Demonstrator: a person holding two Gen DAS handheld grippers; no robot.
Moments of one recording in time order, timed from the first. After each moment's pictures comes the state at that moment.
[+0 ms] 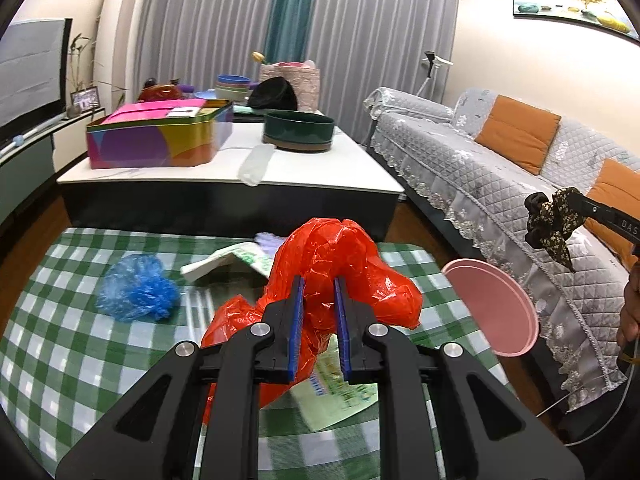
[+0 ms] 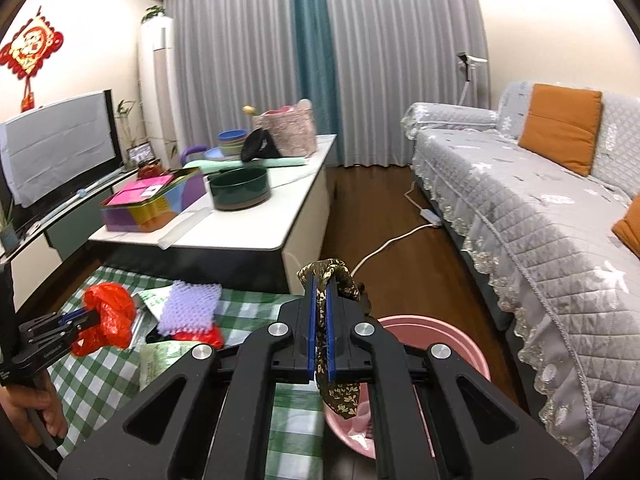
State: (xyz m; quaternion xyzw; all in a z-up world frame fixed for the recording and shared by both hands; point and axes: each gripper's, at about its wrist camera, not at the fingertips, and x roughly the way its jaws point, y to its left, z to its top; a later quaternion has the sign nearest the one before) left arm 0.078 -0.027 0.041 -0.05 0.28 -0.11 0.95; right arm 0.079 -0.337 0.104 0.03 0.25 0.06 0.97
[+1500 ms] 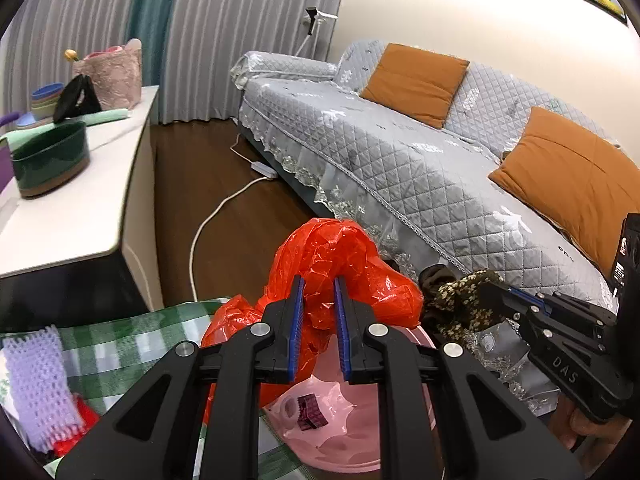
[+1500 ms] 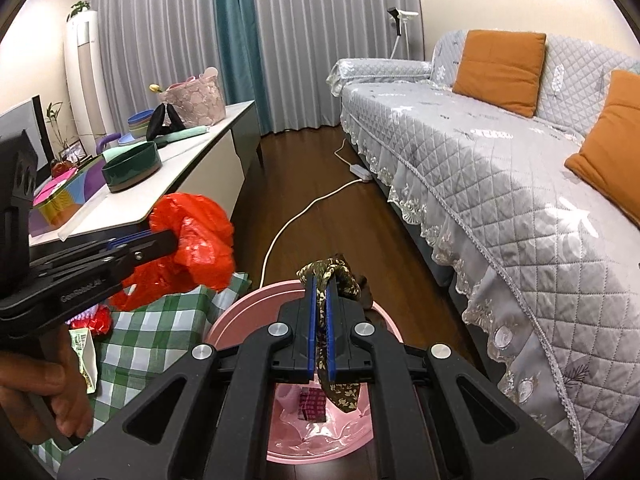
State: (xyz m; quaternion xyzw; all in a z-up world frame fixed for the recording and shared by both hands) left arm 0.201 -0.282 0.037 -0.01 0.32 -0.30 0.90; right arm 0.118 -0.446 0.044 0.06 0.32 -0.04 0.95
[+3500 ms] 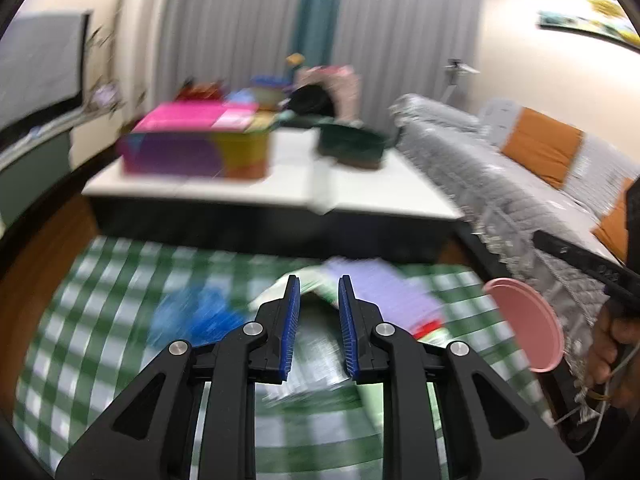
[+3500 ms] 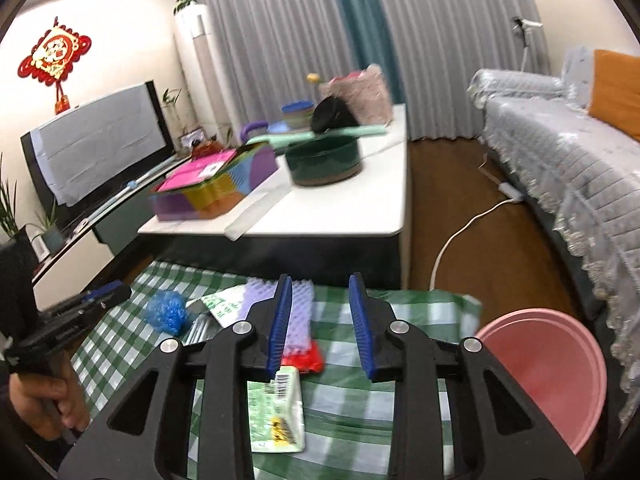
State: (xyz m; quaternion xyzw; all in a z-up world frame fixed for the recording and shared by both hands) left arm 0.119 0.057 0.038 -0.07 0.29 -0.05 0.95; right arm 0.155 -0.229 0.058 0.07 0.30 0.19 0.93
